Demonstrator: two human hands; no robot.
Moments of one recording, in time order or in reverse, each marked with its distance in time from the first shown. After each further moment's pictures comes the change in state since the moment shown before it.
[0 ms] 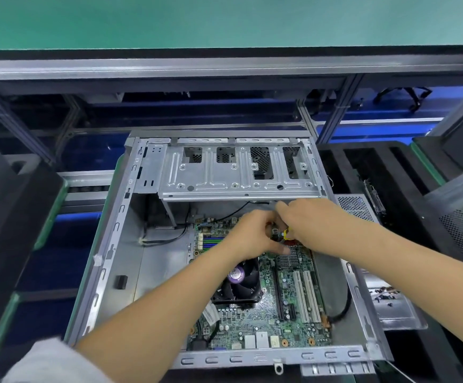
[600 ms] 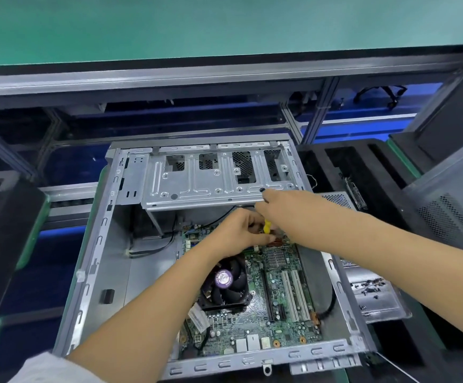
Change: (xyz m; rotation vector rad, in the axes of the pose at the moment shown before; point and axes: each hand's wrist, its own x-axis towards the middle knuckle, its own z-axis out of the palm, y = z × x) left_hand 0.007 -0.005 -0.005 -0.164 -0.037 0.167; right_hand -0.011 0.000 -0.029 -0.034 0.048 -0.058
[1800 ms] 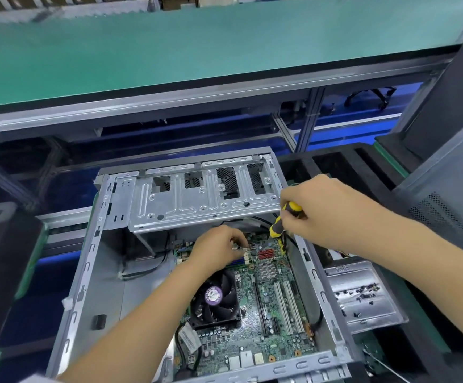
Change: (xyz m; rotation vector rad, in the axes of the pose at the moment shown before) left_hand 0.008 -0.007 -0.005 0.646 0.061 -0.208; right_hand -0.063 0.033 -0.024 0.390 0.285 0.253
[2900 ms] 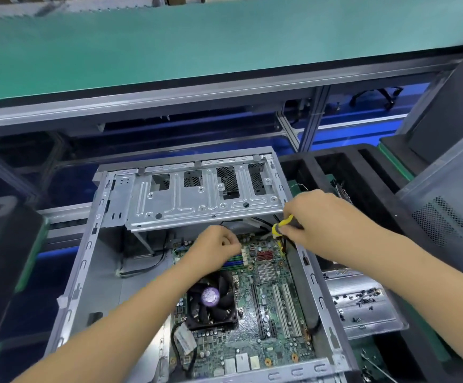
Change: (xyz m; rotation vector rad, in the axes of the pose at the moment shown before) left_hand -0.015 0.004 -0.010 -0.406 -0.038 -0.153; right_hand 0.008 0.009 0.027 -0.081 -0.085 0.026
